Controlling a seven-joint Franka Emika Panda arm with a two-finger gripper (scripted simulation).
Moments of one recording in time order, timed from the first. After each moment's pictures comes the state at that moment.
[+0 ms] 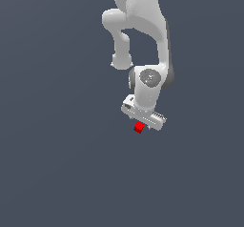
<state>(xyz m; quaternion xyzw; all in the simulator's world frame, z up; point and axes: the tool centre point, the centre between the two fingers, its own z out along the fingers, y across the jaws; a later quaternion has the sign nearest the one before) -0.013 0.091 0.068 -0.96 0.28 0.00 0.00</state>
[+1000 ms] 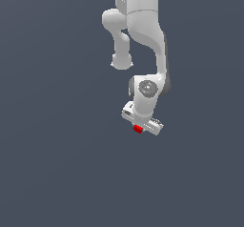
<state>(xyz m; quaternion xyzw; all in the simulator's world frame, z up) -0.013 0.091 0.020 -0.96 0.28 0.00 0.00</state>
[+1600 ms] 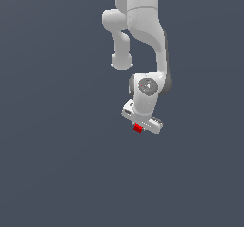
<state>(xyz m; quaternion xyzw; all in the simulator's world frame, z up) -0.014 0.091 0.029 -0.96 0.28 0.00 0.00</state>
